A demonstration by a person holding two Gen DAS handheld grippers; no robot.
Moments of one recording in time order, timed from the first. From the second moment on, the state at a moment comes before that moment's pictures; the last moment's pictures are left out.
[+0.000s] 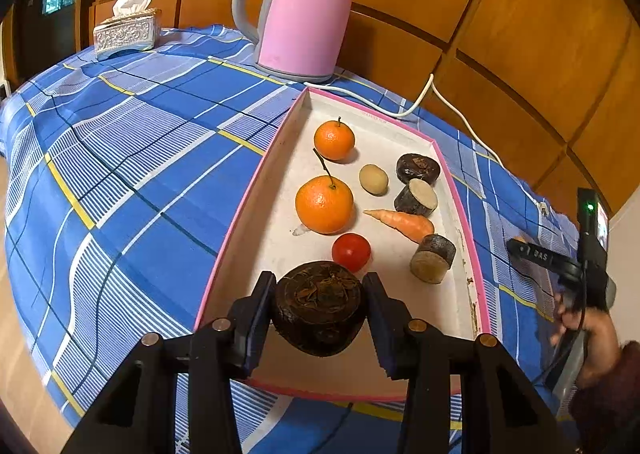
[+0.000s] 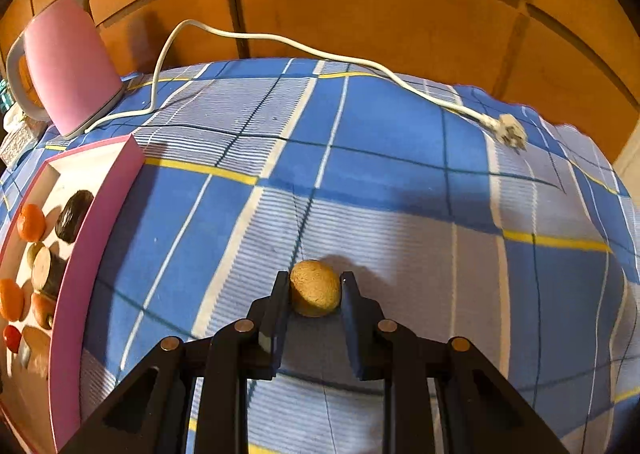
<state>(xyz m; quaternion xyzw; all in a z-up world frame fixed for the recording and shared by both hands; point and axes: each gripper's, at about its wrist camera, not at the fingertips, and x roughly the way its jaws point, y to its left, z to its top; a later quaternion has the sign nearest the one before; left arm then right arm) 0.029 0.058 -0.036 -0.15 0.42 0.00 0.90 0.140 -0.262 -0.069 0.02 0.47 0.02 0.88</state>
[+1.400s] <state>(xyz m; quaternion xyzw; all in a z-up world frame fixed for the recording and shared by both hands) -0.002 0.094 -0.016 -0.18 0.37 0.07 0.91 0.066 -0.321 -0.070 0.10 0.43 -0.10 0.89</state>
